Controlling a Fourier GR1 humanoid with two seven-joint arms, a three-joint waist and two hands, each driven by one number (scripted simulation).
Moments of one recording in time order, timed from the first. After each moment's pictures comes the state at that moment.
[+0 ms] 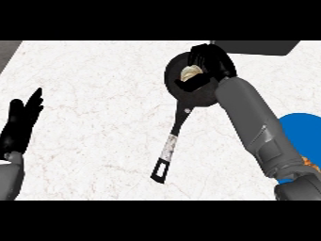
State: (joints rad) left arm -0.19 0.32 0.14 -1.30 -0.13 0.04 0.23; right arm -1.09 -0.07 -0.24 -0.33 0.81 -0.19 -0.24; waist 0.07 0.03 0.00
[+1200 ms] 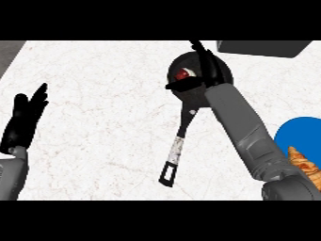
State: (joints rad) left arm -0.23 0.31 0.13 -1.29 -0.13 0.03 0.24; right arm -1.13 -0.01 -0.47 -0.19 0.55 -0.29 -0.46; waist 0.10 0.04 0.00
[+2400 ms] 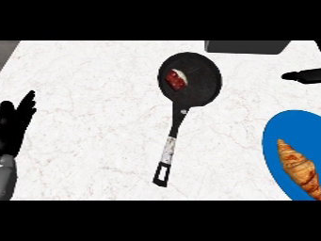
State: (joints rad) left arm -0.17 0.33 0.18 -1.31 -0.12 0.02 0.24; right arm -0.98 -0.57 -0.61 -0.19 0.40 0.20 -0.54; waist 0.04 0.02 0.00
